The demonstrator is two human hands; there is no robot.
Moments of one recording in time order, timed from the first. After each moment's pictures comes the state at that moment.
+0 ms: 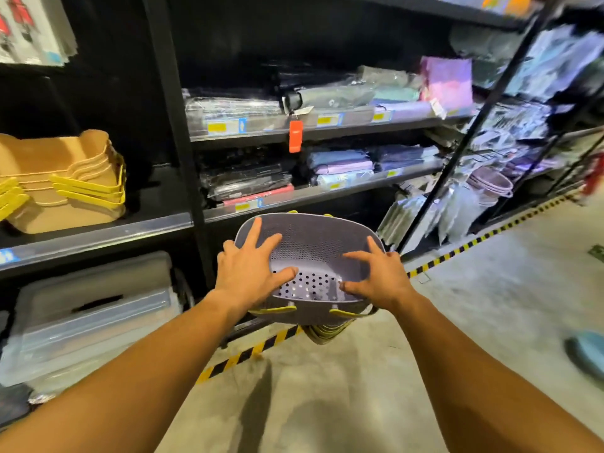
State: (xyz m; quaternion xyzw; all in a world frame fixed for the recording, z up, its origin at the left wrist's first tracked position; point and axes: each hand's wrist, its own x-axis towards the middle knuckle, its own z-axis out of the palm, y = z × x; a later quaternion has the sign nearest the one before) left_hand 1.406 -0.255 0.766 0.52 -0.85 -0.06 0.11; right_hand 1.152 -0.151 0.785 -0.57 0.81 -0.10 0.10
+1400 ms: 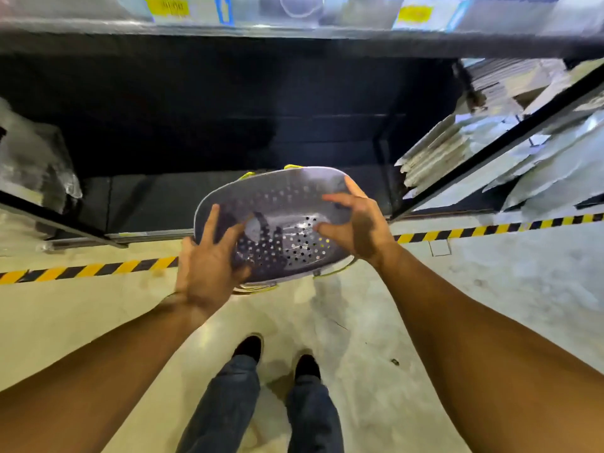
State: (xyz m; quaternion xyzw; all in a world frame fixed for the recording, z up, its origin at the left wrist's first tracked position) left_hand 0.898 -0.380 0.433 0.69 -0.71 -0.16 -0.01; right_hand 0.634 -0.440 0.465 -0.64 0.66 -0.17 0.34
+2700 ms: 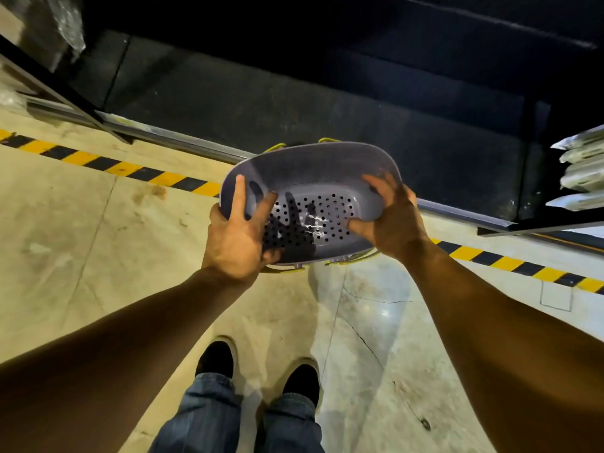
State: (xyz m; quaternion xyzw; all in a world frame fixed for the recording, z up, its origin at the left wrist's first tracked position) left_hand 0.872 -0.387 0.122 0.79 -0.56 -0.25 0.02; right_hand 0.644 -0.507 0.113 -0.70 0.59 -0.11 0.38
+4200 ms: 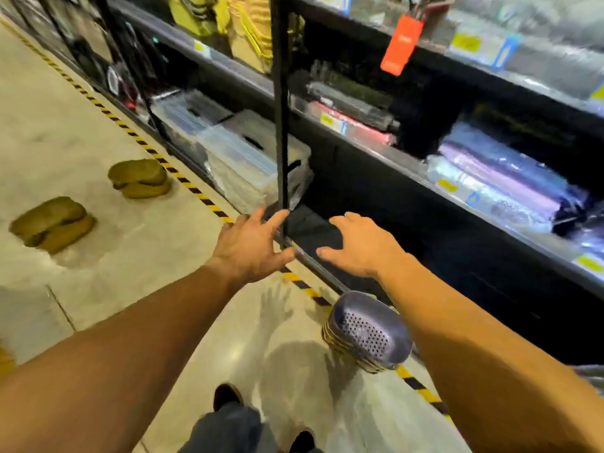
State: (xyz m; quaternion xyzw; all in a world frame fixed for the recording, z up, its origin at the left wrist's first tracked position) left_hand 1.041 -0.187 0.662 0.88 -0.47 -0.03 0.05; right_hand 0.882 -0.353 0.690 -0.95 0.27 0.08 0.13
